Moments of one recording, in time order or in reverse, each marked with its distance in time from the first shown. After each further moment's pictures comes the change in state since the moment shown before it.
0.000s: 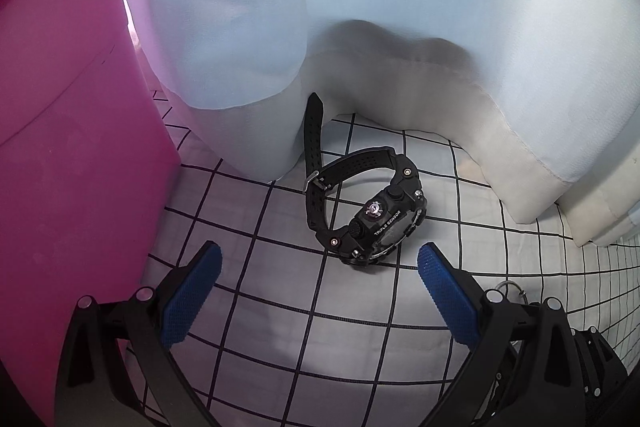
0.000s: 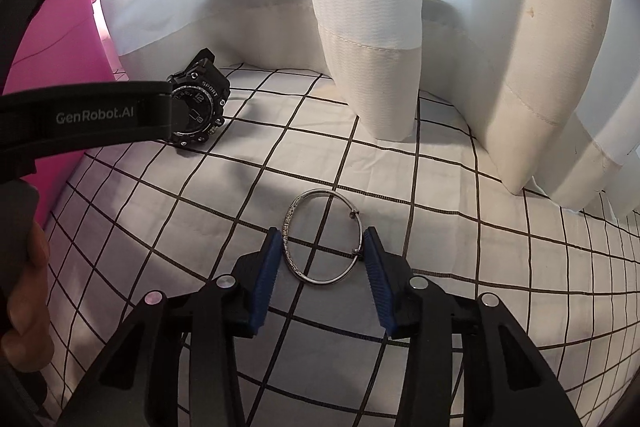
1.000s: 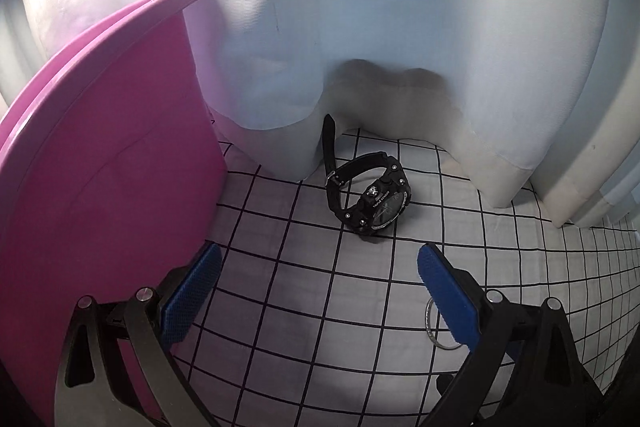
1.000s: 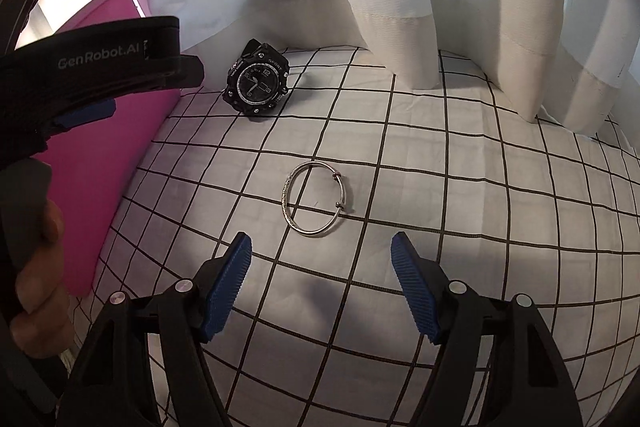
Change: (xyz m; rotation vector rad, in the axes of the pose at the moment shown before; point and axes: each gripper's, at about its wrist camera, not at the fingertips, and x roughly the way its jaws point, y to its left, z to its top) left arm -0.063 0.004 -0.012 0.037 -0.053 0.037; right arm -0.035 0.022 -0.028 0.106 0.066 0.160
